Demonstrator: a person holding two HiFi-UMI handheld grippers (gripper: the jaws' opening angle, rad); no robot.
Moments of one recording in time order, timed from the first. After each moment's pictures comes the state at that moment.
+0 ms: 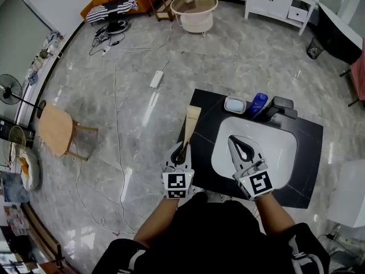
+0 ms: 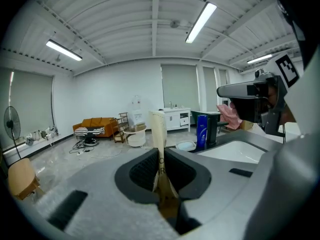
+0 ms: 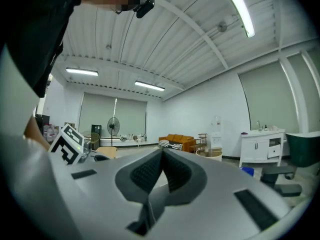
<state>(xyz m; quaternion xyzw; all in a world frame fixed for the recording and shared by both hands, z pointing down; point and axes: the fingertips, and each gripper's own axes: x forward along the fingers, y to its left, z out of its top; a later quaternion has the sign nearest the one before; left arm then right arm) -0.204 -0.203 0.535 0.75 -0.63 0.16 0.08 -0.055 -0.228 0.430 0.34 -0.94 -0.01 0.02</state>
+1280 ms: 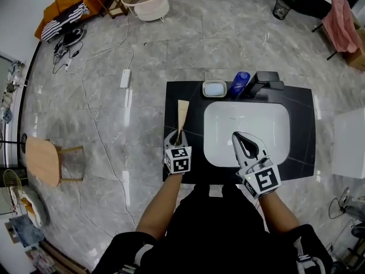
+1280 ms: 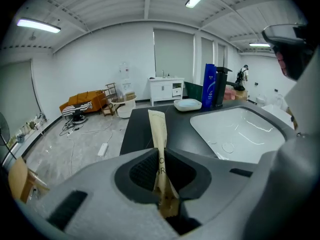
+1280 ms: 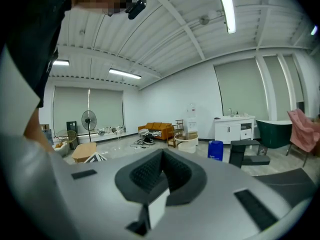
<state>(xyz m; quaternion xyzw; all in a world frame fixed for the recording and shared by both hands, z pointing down) -0.194 -0.275 0.712 0.75 -0.56 0.28 0.21 -0.006 -0.234 0.477 0.47 -0.88 0.07 0.08</state>
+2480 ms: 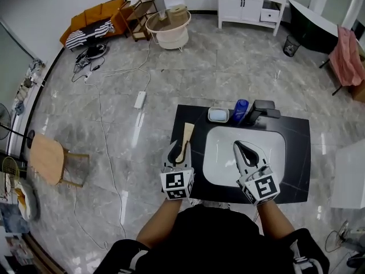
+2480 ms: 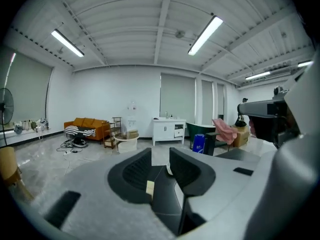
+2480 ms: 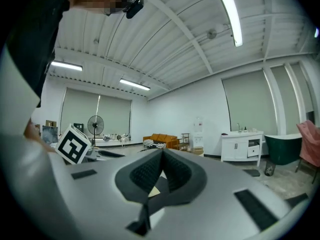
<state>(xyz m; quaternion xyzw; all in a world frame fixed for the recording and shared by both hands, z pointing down) -0.170 -0.261 0.499 0.78 -0.61 0.09 0.08 0.008 -0.237 0.414 0.44 -0.90 0.01 0.03</state>
